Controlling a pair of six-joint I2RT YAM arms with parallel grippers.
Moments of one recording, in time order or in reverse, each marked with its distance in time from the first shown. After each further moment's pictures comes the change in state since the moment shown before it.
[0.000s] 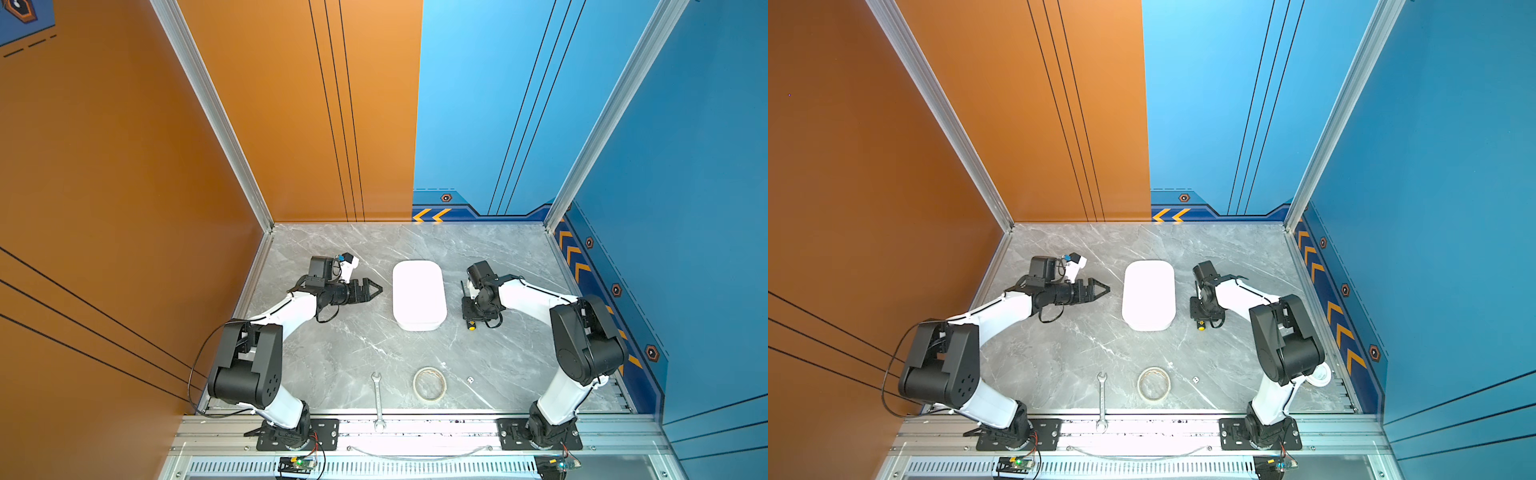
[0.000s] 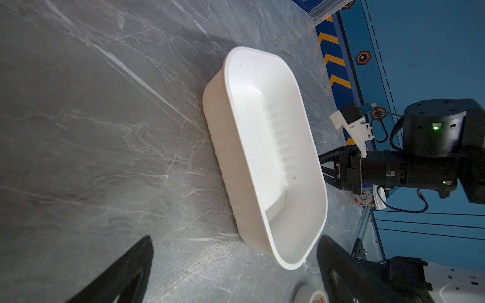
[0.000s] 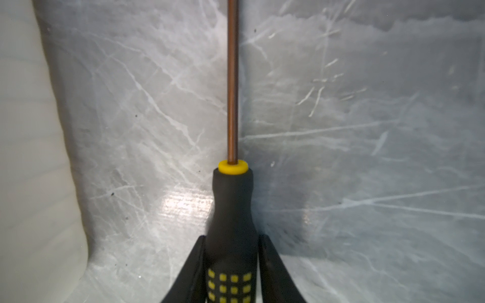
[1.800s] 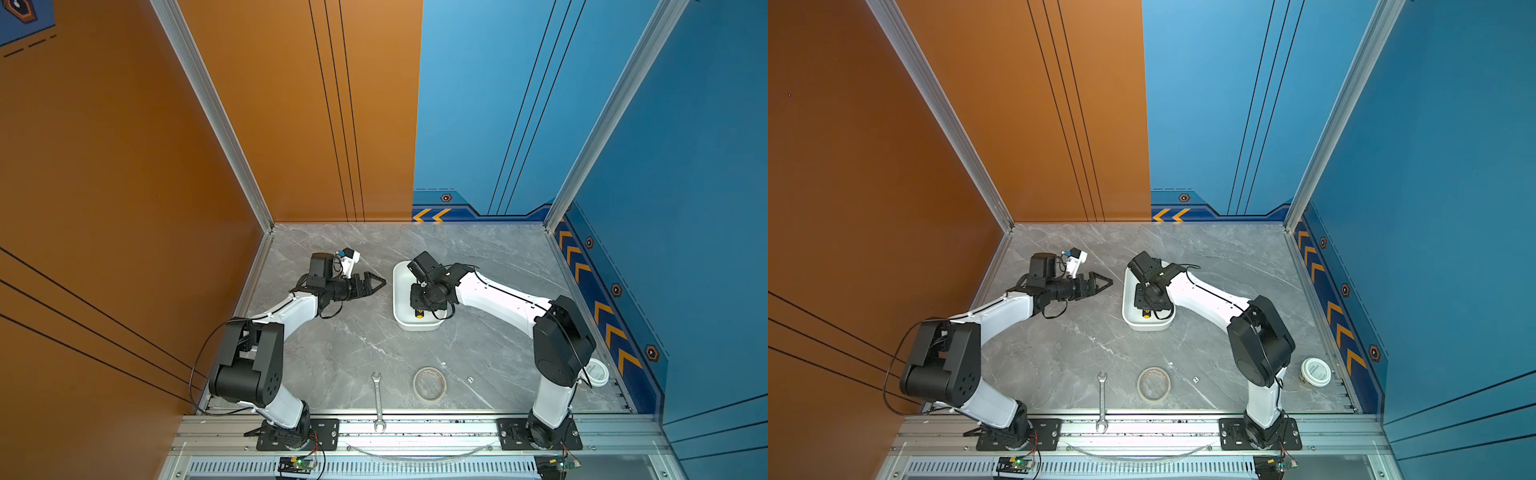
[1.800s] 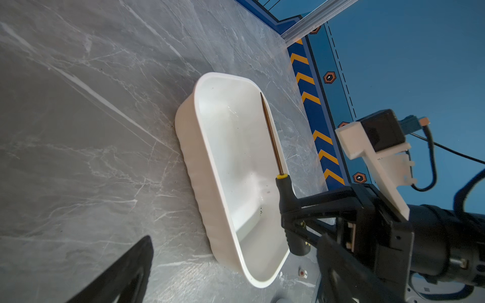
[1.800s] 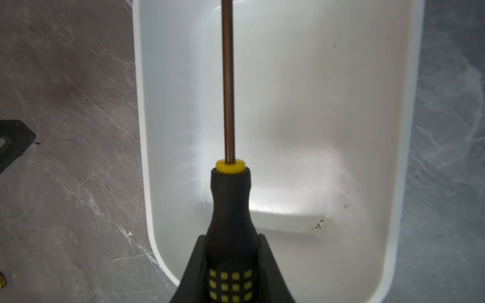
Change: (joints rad) left arm -0.008 0.010 -0.004 0.139 0.068 -0.125; right arm 0.401 0.106 0.414 -0.147 0.091 0.421
